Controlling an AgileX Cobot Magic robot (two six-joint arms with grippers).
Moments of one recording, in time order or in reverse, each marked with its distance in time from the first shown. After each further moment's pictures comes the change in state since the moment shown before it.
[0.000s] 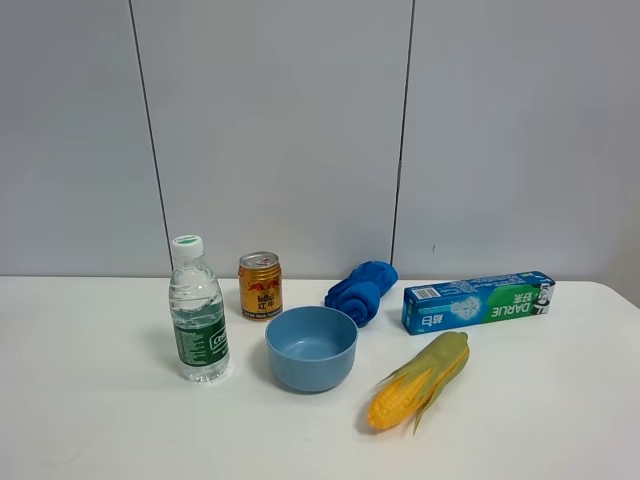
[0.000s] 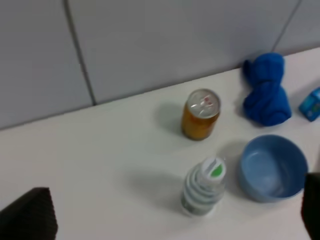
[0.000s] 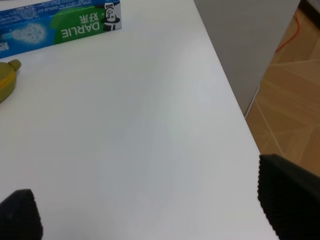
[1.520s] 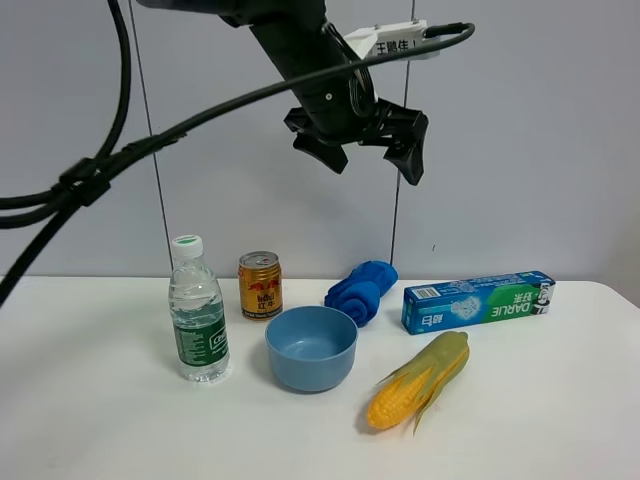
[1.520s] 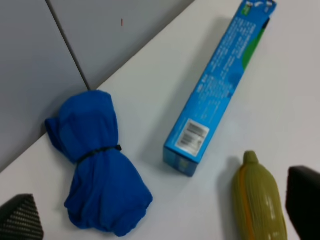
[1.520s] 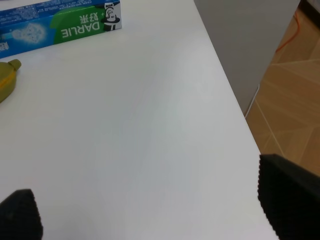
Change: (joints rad) left arm -0.515 0.943 -0.581 0.107 -0.266 -0.083; right arm 0.000 0.000 0.000 0.000 0.000 0.000
